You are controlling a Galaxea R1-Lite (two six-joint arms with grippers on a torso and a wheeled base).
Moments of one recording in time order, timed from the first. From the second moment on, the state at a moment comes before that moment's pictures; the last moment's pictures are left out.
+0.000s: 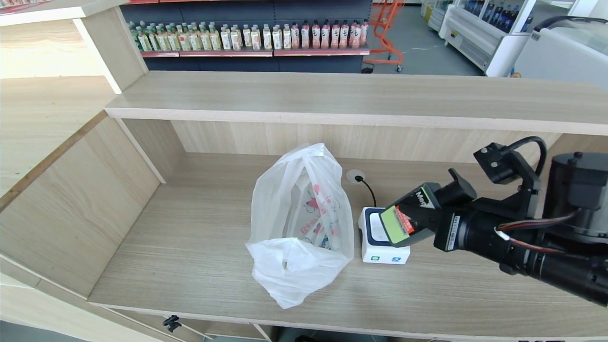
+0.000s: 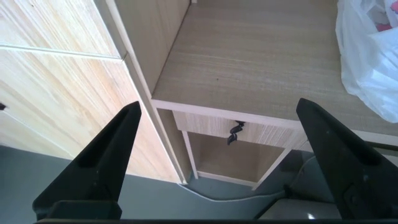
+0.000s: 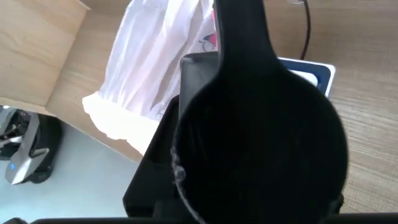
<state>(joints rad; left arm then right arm) 0.00 0.00 0.00 0.05 0.13 0.01 0.58 1.47 -0.61 -0.62 -0.05 0.28</state>
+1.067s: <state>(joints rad) 0.00 0.00 0.00 0.05 0.13 0.01 0.63 1.98 -0.96 -0.63 0.04 0.25</state>
